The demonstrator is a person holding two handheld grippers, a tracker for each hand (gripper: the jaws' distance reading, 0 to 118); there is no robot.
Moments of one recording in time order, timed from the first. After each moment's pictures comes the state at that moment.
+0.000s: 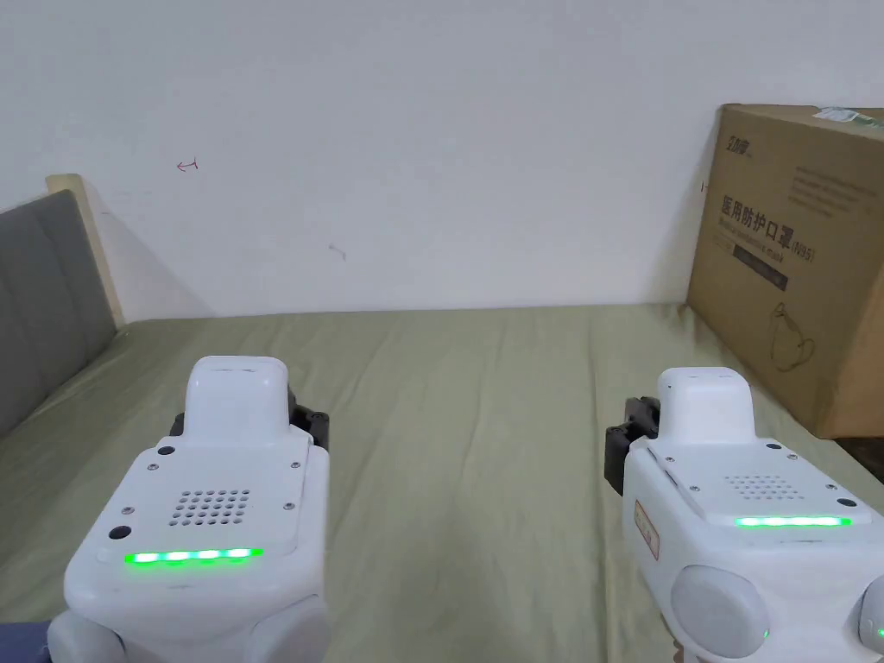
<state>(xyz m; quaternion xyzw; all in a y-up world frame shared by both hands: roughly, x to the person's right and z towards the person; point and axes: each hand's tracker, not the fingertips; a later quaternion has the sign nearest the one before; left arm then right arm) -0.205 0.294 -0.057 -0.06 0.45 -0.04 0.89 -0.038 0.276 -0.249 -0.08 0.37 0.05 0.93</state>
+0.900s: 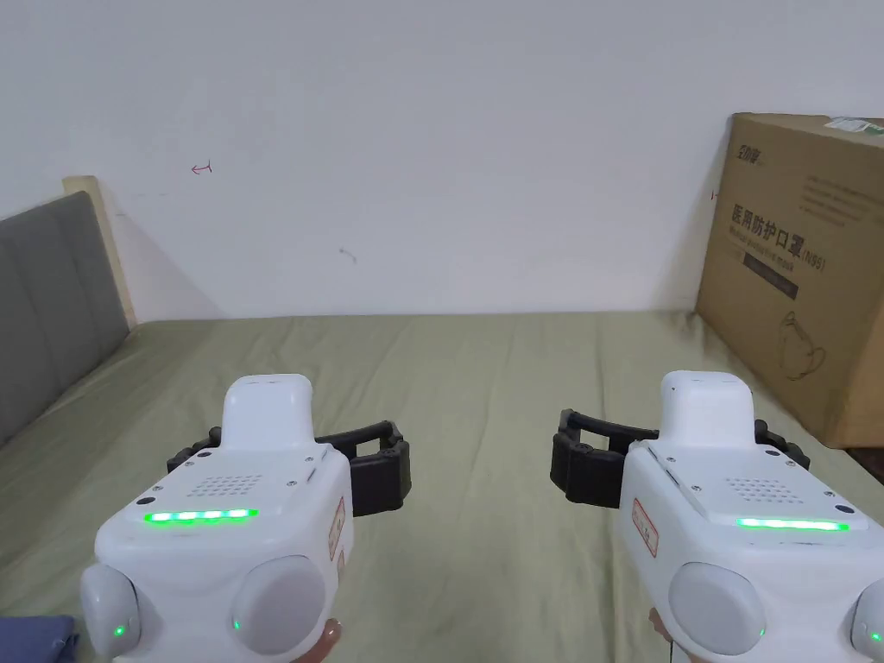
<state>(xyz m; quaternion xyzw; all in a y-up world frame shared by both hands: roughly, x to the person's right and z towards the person) -0.225 0.287 -0.062 -0.13 0.38 0.07 0.91 -0.042 0.276 -0.248 -0.10 0.38 0.02 0.92</state>
